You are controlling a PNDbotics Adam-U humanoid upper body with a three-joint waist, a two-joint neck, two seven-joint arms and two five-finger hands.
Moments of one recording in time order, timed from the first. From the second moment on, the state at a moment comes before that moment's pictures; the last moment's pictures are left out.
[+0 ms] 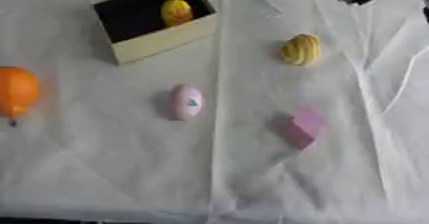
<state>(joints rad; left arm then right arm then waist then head) -0.24 0.36 0.13 -1.98 0.12 -0.20 0.28 -1.07 -0.70 0.17 -0.86 0.79 -0.27 0.62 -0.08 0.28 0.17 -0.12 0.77</state>
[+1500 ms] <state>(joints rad) -0.25 0.36 0.13 -1.98 0.12 -0.19 0.27 -0.88 -0.76 0.24 -1.09 0.69 -0.25 0.68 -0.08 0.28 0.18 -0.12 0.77</state>
